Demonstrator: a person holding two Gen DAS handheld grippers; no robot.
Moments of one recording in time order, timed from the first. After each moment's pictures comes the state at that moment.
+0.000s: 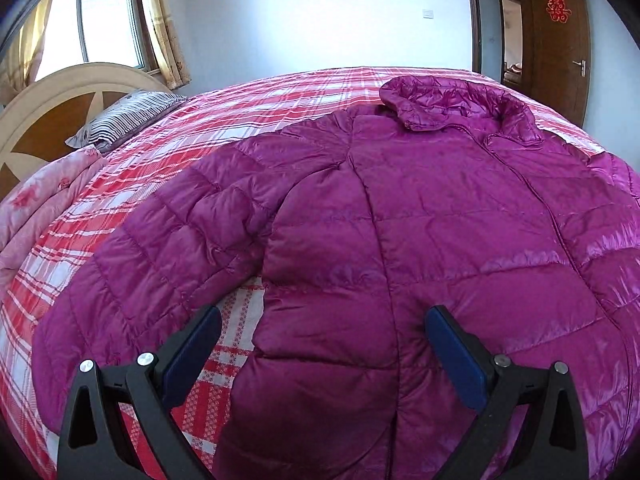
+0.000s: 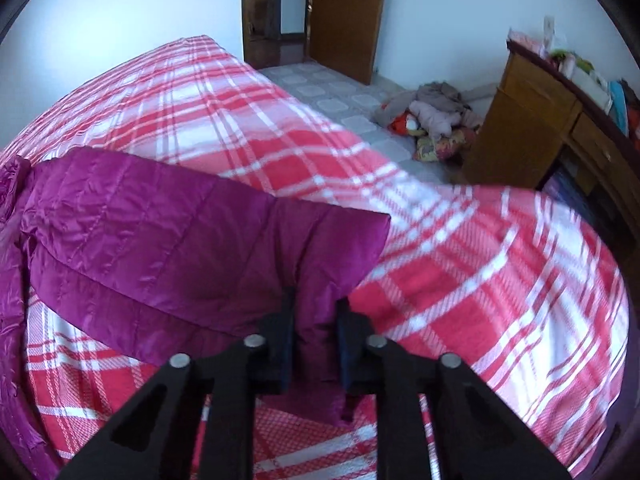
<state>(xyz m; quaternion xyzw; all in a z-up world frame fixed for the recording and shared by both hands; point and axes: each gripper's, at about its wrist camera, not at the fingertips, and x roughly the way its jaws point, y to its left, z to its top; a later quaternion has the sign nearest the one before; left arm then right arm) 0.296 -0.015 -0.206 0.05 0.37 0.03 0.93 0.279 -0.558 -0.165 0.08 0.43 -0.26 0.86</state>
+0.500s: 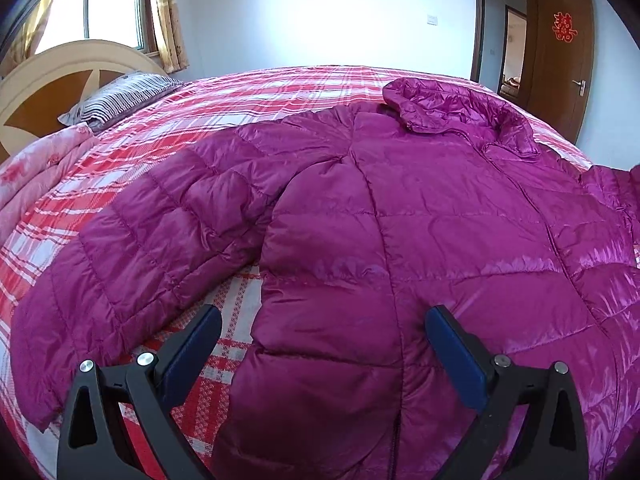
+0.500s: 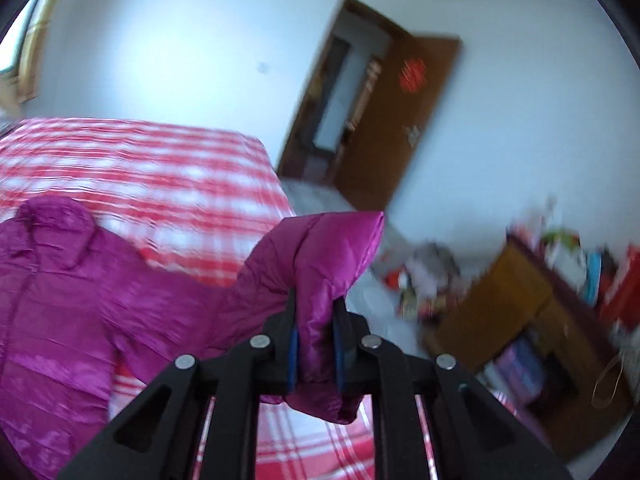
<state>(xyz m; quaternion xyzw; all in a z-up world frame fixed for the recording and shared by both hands) 0.297 -0.002 -0.208 0.00 0.38 0.01 0.93 0.321 -0.397 -0.009 -0.15 0.26 -0.22 0.93</state>
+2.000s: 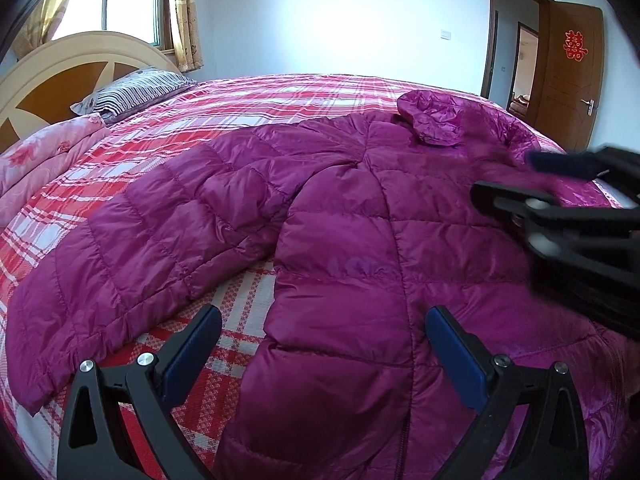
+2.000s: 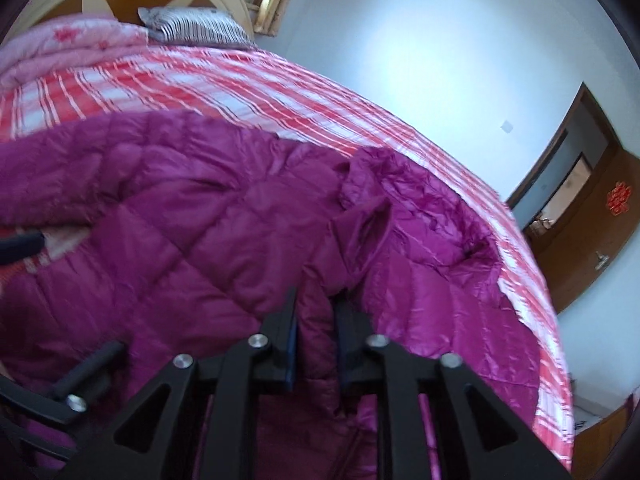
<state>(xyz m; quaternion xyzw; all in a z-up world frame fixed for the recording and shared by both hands) 0.289 0.005 -0.210 -0.02 0.36 0.03 0.93 0.399 -0.077 -0.174 -0.25 0.30 0.14 0.91</state>
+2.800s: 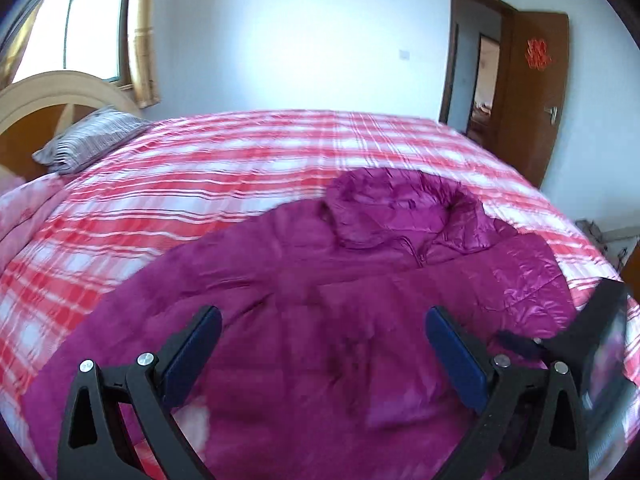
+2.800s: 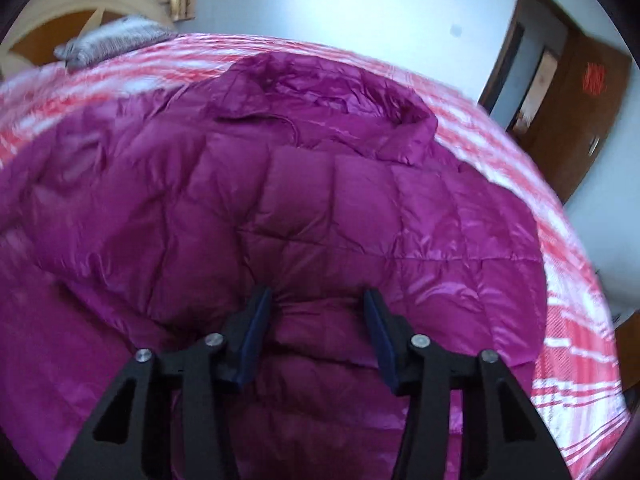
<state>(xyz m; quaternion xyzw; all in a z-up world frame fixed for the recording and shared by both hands) 0.351 -0.054 -0.128 0.00 0.33 -0.04 0.94 0.414 -0.156 -0.209 -0.16 0.39 0.04 0.91</state>
